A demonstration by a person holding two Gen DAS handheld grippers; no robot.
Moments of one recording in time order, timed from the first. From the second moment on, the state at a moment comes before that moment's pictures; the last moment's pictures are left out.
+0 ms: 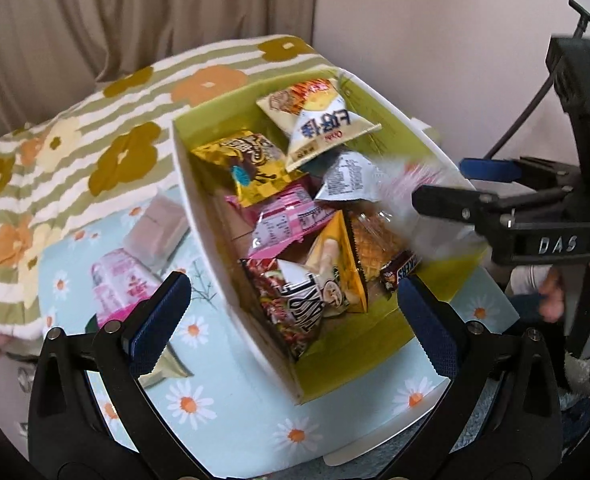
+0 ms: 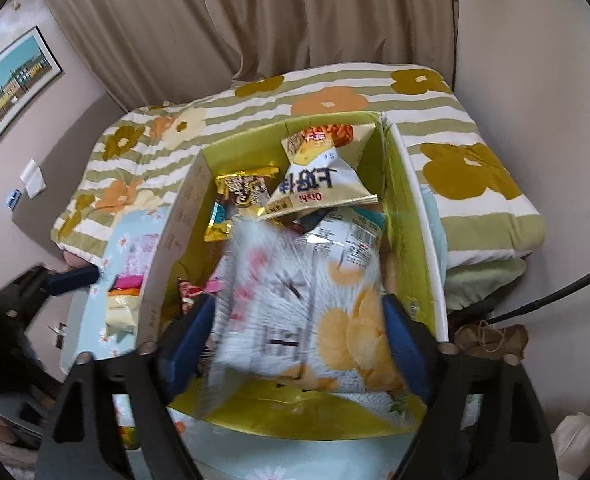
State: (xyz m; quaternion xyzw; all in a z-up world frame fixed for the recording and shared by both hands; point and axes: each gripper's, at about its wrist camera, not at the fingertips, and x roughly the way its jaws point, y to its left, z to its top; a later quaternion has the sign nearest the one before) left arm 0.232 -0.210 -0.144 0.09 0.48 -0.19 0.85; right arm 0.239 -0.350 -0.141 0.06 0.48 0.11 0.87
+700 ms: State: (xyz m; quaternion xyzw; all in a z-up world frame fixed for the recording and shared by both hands) left arm 0.154 -0.105 -0.136 0.01 0.46 -0.06 0.88; right arm 0.200 -0.308 -0.103 0.01 0.41 0.17 0.89
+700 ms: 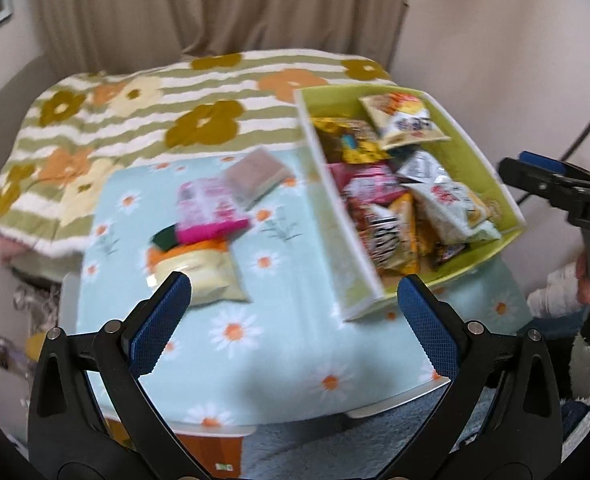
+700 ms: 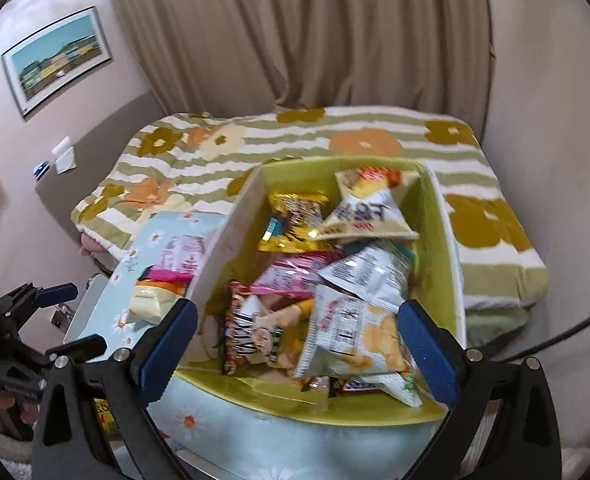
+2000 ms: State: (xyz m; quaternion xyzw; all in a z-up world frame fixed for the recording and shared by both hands) left arm 0.271 0.101 -0.240 -0.03 0.58 -0.19 0.79; right arm 0.349 -0.047 -0.249 0.02 0.58 0.19 0.79
